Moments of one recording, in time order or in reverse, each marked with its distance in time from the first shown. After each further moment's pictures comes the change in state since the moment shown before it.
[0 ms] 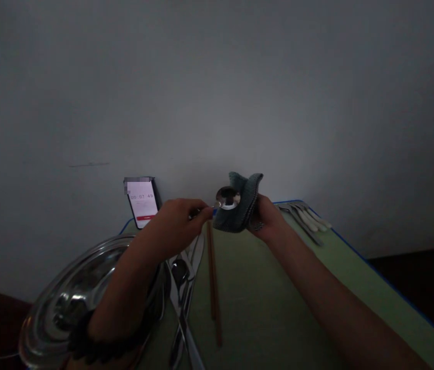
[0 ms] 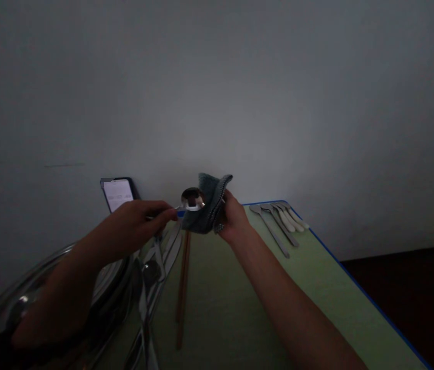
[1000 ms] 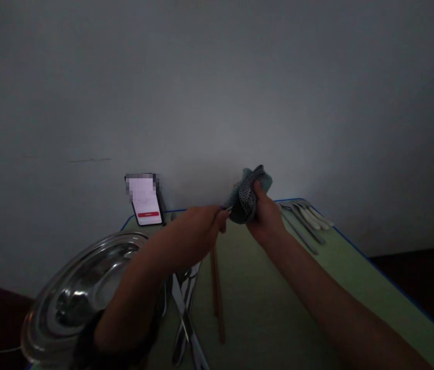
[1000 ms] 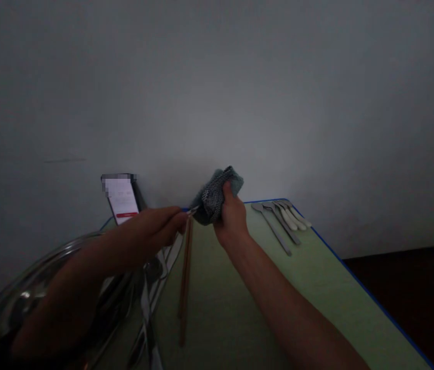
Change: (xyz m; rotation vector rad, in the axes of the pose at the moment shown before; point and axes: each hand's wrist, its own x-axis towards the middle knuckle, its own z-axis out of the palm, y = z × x) left_hand -0.010 0.012 0.010 -0.062 -0.109 0.126; right_hand -0.009 0.014 0.009 0.088 0.226 -0.347
